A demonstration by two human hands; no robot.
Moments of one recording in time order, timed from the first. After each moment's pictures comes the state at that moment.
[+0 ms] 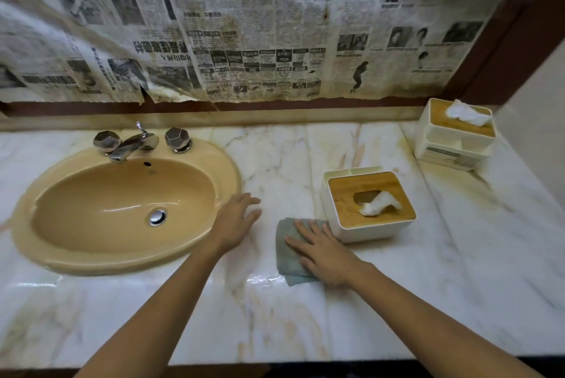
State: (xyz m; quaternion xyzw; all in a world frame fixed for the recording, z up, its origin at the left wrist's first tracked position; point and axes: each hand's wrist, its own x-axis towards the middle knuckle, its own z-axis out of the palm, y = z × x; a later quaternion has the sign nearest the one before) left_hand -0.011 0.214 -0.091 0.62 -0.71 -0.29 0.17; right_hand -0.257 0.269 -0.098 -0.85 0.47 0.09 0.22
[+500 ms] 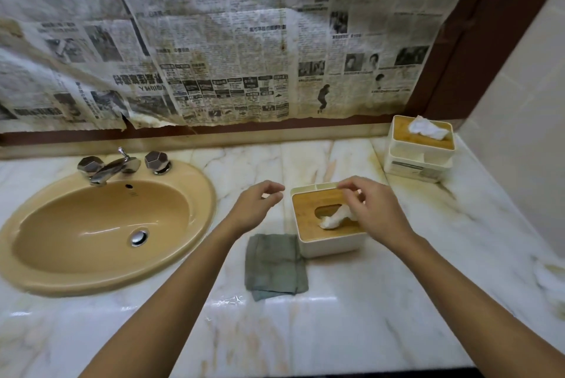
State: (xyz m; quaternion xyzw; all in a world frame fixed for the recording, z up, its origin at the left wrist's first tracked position) left_hand -0.133 0.198 -0.005 0.59 -0.63 -0.44 0.25; right_hand -0.391 0.241 0.013 -0.67 0.63 -0.33 0.21
